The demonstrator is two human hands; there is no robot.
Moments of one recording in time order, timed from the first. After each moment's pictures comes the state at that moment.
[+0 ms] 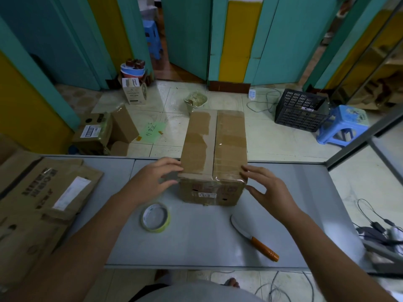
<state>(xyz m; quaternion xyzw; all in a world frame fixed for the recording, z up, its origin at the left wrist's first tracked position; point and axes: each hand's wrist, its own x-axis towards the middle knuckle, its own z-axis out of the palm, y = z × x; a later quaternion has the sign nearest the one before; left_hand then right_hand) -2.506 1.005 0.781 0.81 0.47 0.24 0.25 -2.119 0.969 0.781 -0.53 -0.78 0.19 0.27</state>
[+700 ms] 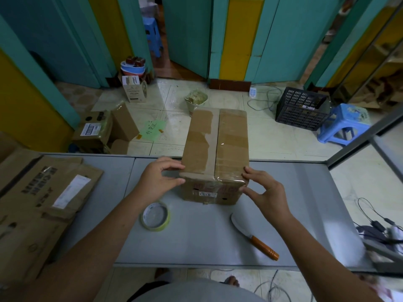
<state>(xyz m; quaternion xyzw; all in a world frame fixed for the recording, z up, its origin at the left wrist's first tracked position) -2.483 1.002 0.767 0.65 0.53 0.37 0.40 -2.137 0.959 0.766 -0.58 -0.69 0.23 0.37</state>
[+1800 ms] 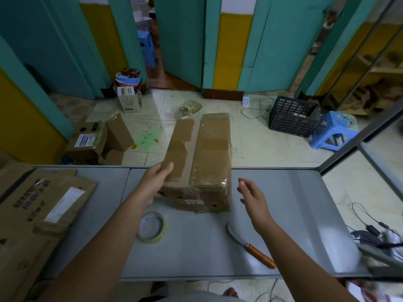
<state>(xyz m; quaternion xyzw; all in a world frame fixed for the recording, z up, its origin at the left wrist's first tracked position) -2.472 1.036 0.764 0.38 0.65 0.34 0.56 -2.162 0.972 0.736 -0.66 -0.43 0.46 0.40</state>
